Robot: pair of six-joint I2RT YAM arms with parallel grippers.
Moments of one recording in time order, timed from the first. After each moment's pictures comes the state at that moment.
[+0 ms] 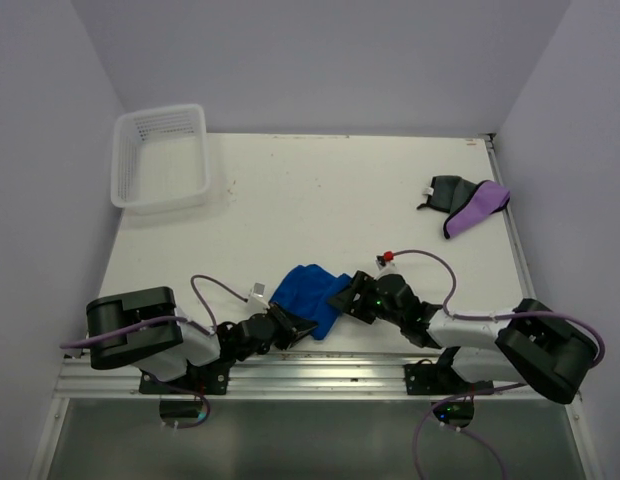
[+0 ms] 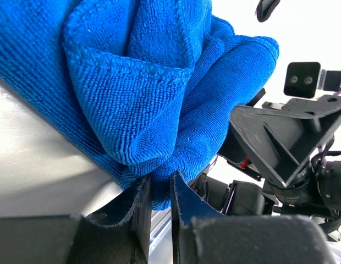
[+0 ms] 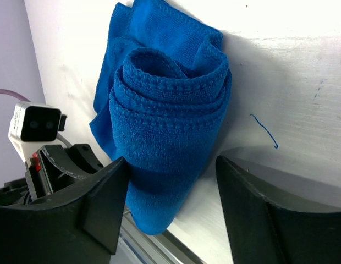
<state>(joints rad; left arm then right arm) -1.22 1.48 0.09 0.88 -0.31 -1.74 0.84 1.21 0.20 0.44 -0.01 1.16</state>
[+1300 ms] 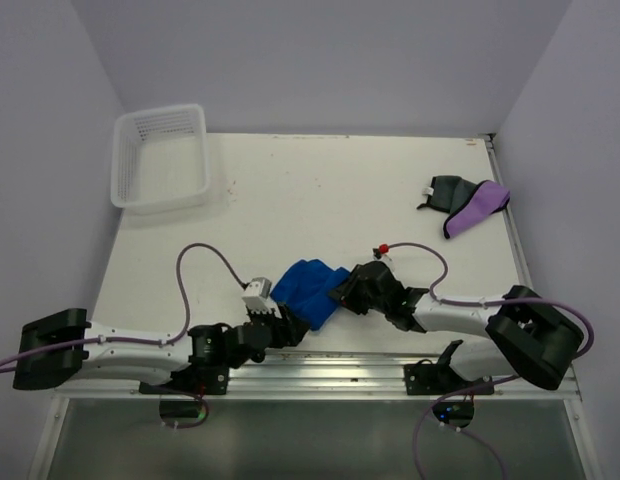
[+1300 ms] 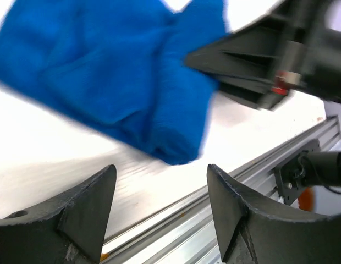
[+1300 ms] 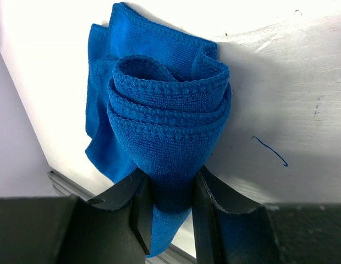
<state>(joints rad) -1.34 0.95 0.16 0.22 -0.55 -1.20 0.85 1.32 0.38 0.22 0.10 1.30</state>
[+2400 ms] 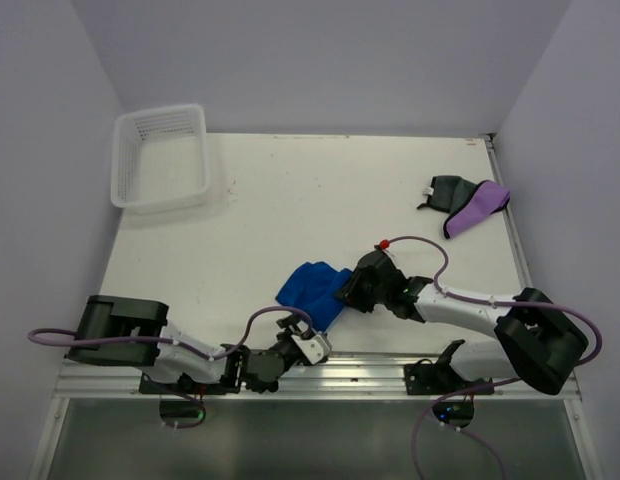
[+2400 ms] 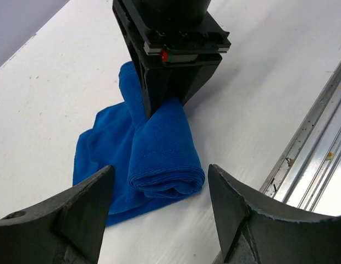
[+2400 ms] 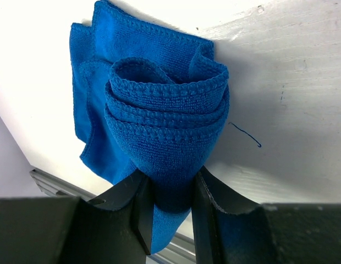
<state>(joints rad) -1.65 1.38 0.23 0.91 -0.84 0.18 0.79 1.31 0.50 -0.04 0.02 1.26</state>
